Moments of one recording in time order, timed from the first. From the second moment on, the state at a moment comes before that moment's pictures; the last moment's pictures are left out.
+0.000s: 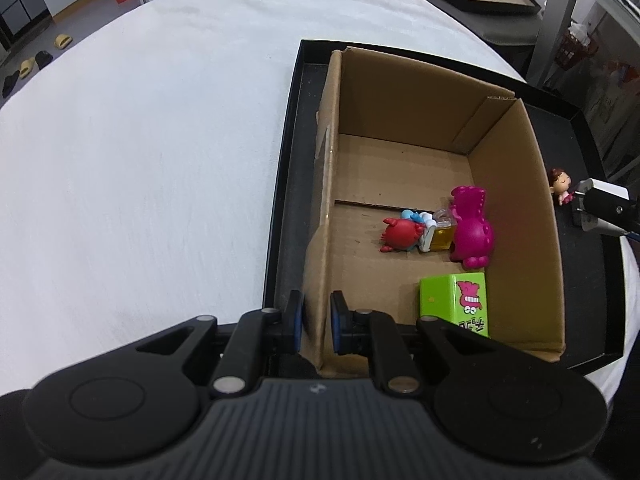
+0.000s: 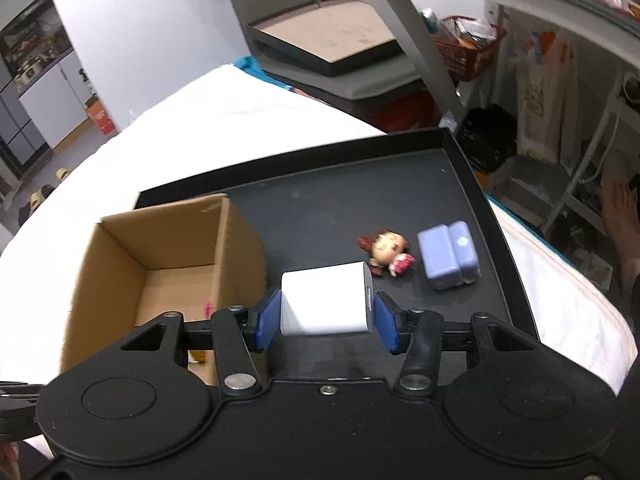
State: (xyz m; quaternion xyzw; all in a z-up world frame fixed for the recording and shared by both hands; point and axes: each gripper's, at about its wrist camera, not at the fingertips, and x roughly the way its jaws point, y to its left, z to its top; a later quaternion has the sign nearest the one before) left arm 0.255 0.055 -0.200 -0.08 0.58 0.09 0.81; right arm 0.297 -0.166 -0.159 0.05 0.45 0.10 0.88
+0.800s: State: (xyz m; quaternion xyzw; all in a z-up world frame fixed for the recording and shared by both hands) left arm 0.245 0.090 -0.199 -0.16 0.57 0.09 0.80; right arm 0.300 -0.080 -0.127 0.01 0.45 0.18 0.87
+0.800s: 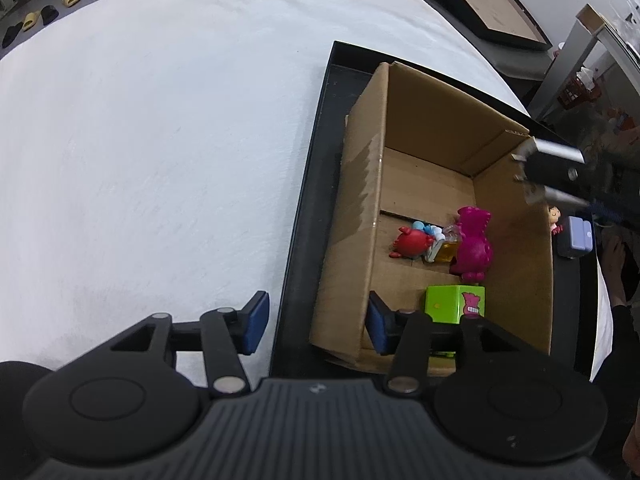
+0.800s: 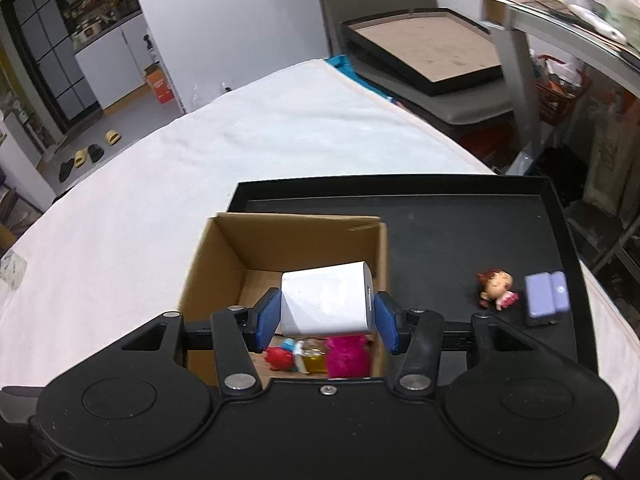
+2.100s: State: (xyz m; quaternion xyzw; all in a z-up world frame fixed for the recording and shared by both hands) left arm 0.265 0.069 -0.197 -0.09 0.57 0.13 0.80; right arm 0.316 -0.167 -0.158 0.05 0.45 0.13 0.88
